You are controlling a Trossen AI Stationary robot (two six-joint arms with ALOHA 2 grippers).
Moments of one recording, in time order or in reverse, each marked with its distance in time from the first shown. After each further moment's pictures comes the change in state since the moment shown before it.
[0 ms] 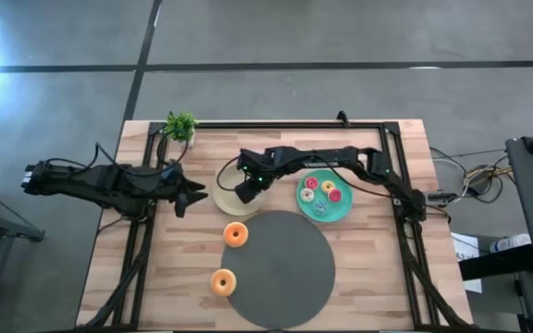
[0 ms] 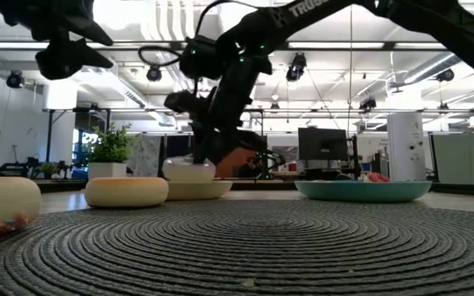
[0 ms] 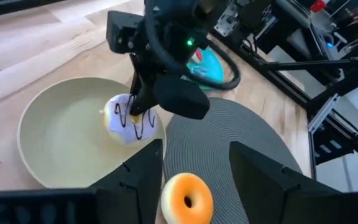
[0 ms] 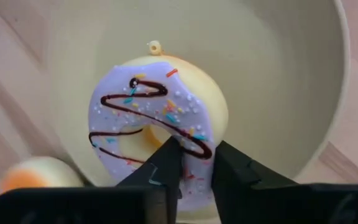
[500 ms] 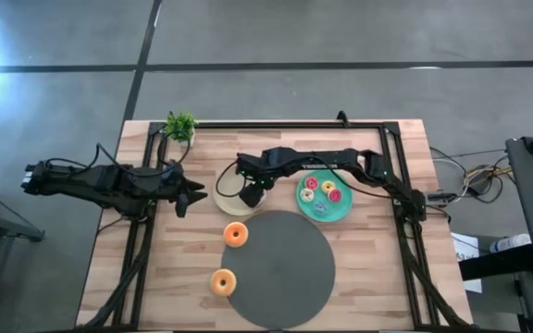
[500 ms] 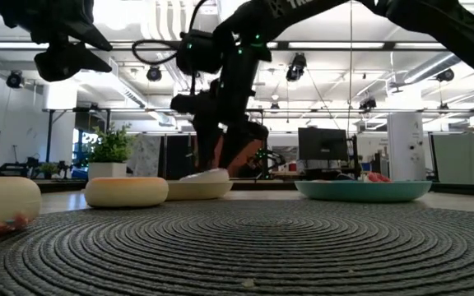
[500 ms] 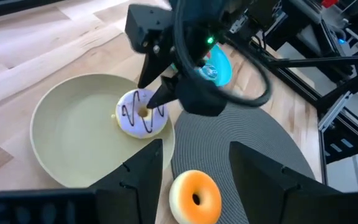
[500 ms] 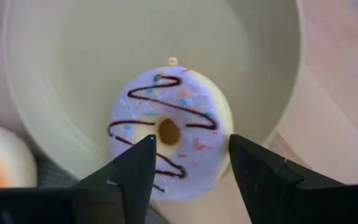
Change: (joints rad) left arm 0.000 0.006 0.000 -0.024 -0.016 0.000; right arm 0.026 0.016 0.079 -0.164 0.129 -0.151
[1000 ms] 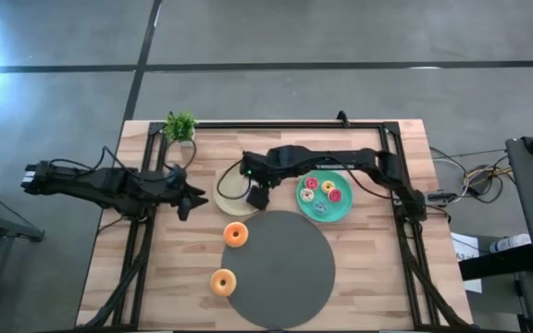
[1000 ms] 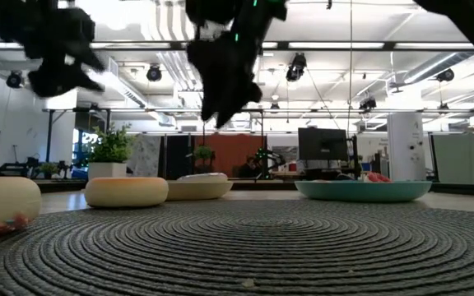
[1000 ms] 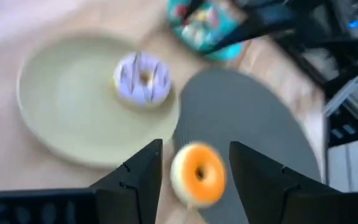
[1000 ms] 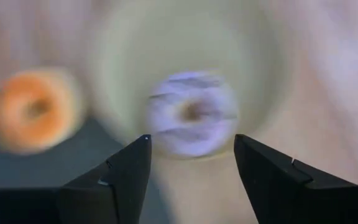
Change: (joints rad) left arm -0.003 0.017 -0.077 0.017 0.057 -0.074; right arm 0.068 -0.149 -0.018 -0.030 0.018 -0.288
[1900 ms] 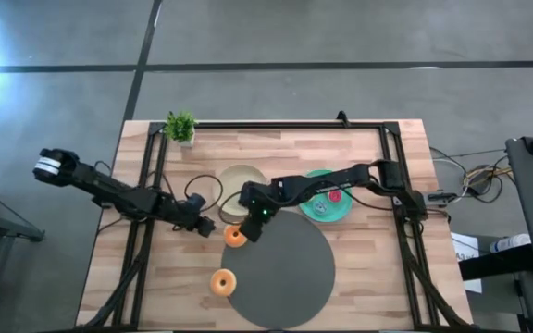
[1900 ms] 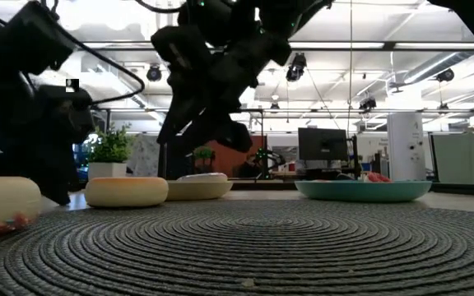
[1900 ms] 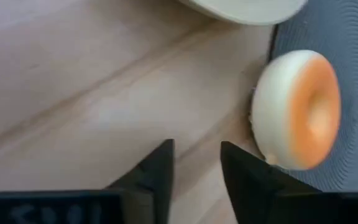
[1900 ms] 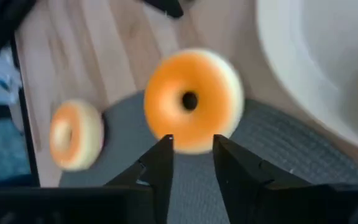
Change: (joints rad) left arm -0.119 0.474 -0.296 0.461 0.101 -0.529; right arm 0.108 0.002 -0.337 0.577 -0.338 0.404
